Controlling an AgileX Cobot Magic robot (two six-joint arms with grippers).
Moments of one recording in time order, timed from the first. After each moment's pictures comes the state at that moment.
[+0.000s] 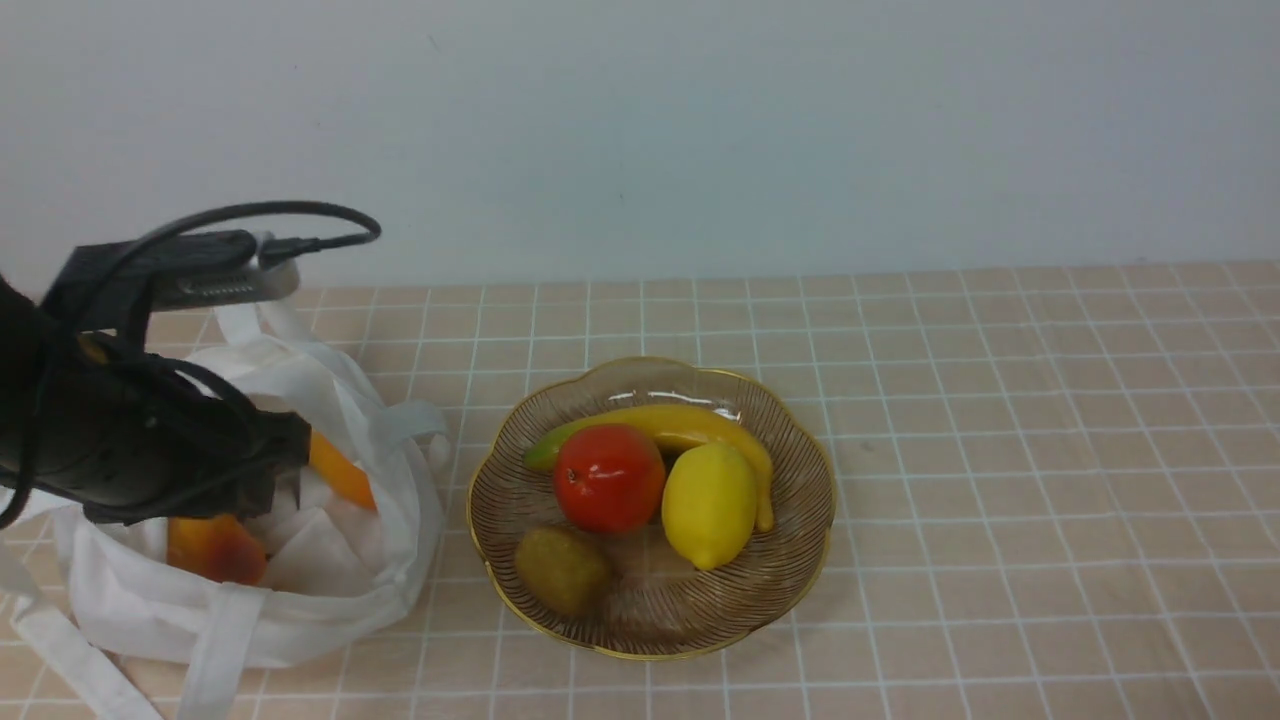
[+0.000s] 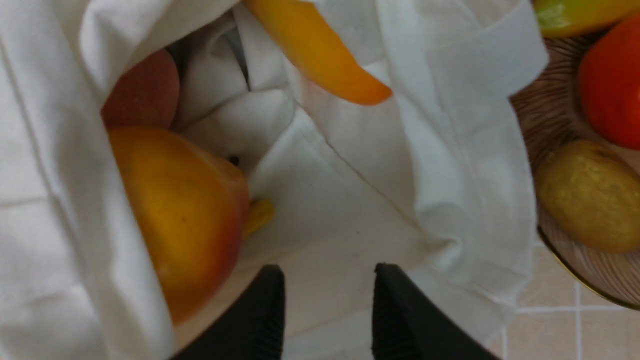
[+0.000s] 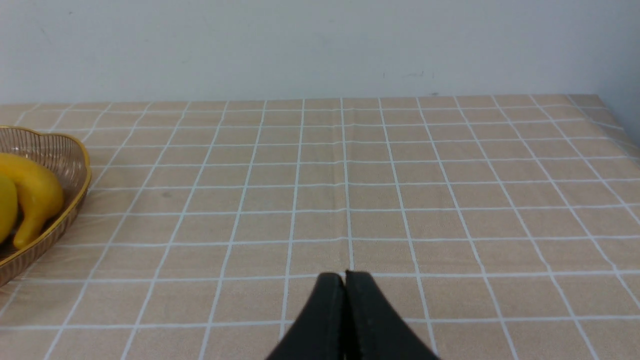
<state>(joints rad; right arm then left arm) -0.02 -0.01 0.02 -0.02 0.38 0.02 -0.08 1.39 -0.93 -0.10 0.78 -0.06</state>
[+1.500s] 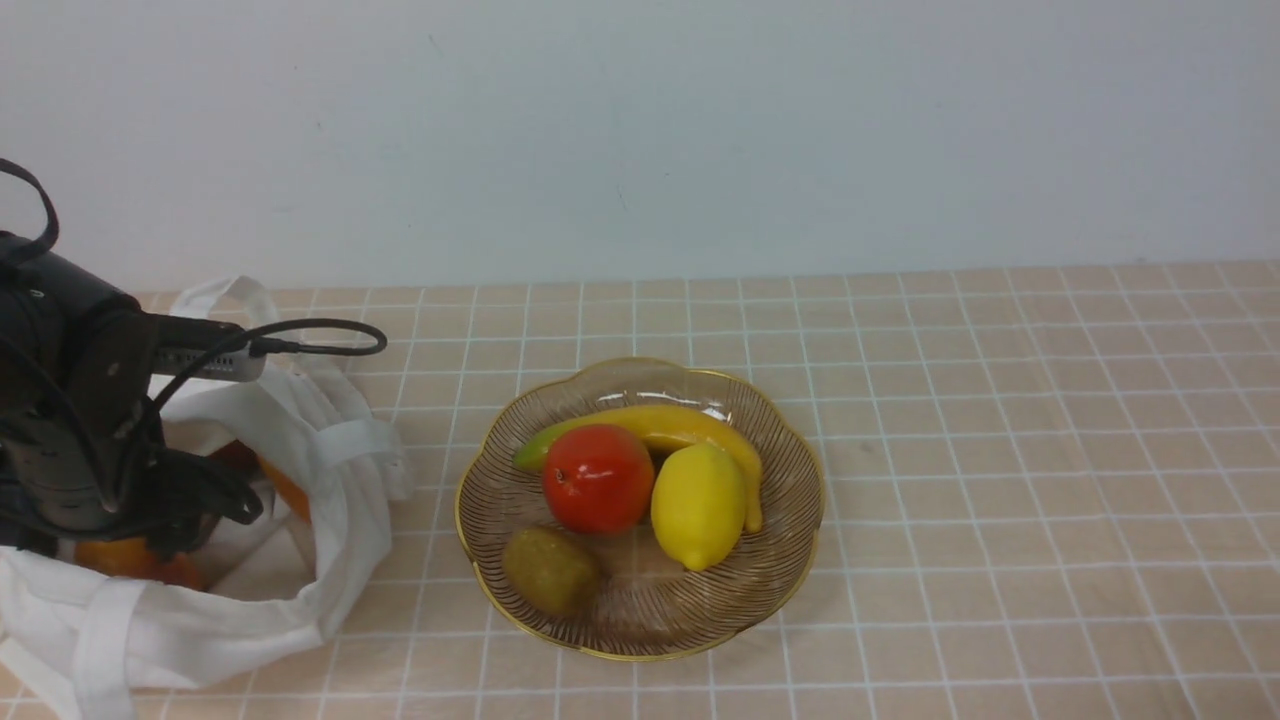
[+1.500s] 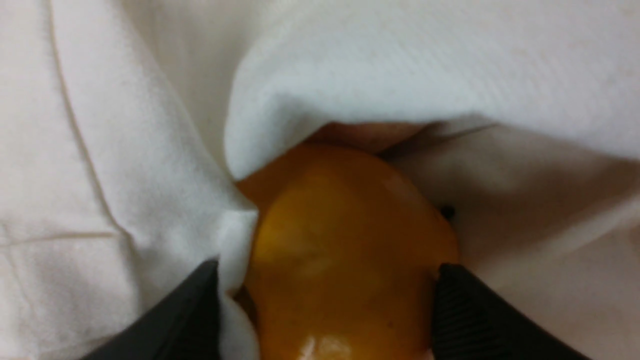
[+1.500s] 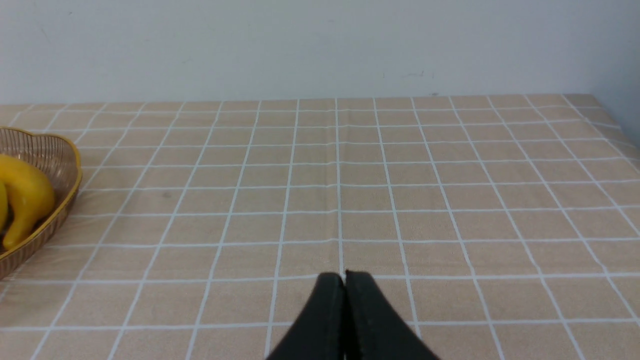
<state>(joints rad) -0.02 -0.01 0.02 -0.02 0.38 0.02 -0.08 1.61 -0.95 0.47 0.85 -0.51</state>
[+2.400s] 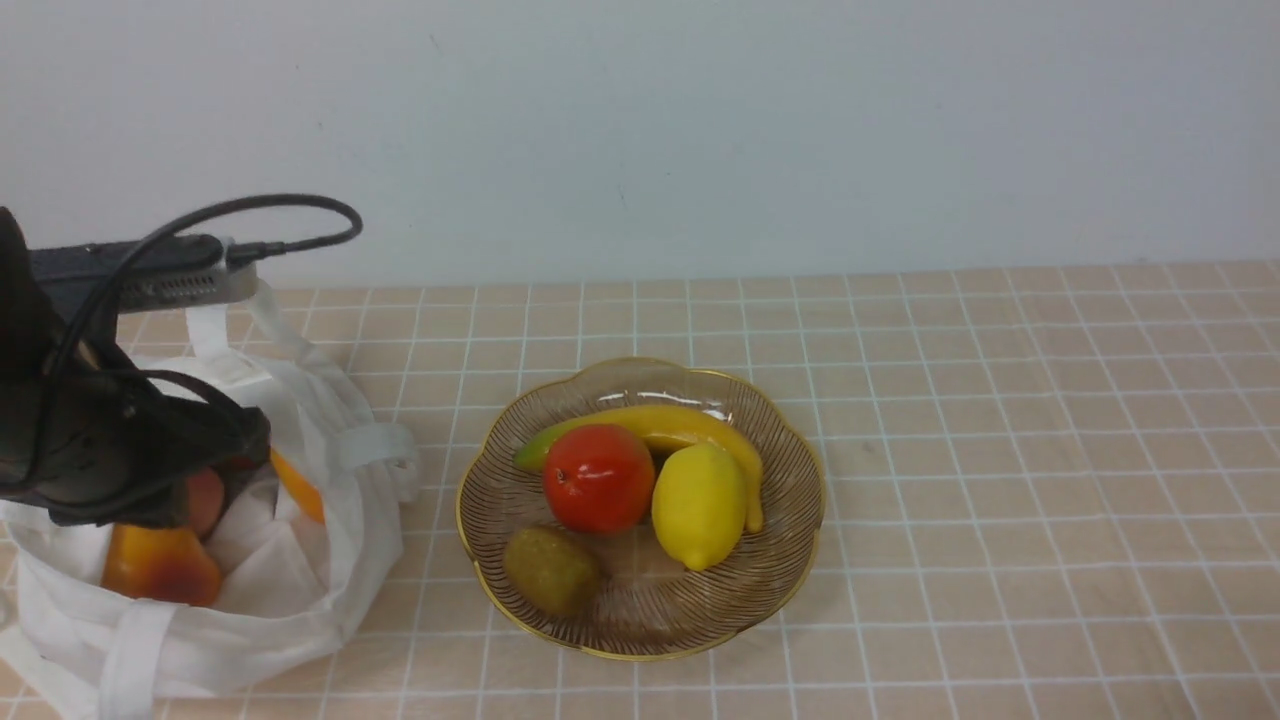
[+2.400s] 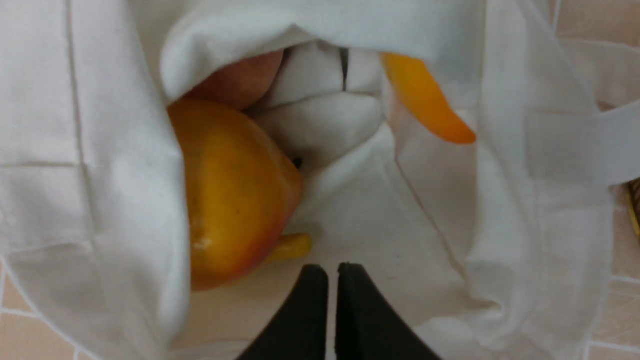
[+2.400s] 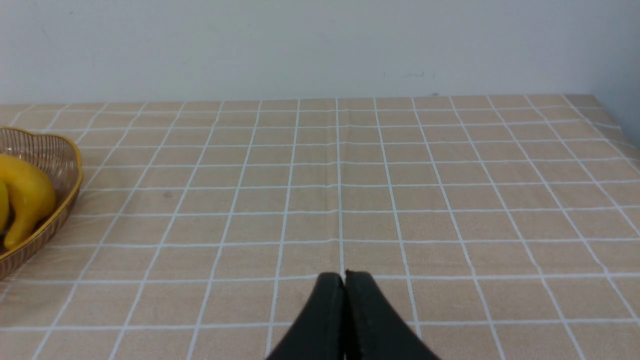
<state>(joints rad) -0.02 -0.01 0.02 -0.02 0.38 0.02 -0.08 1.42 -0.97 0.13 0.90 -0.33</state>
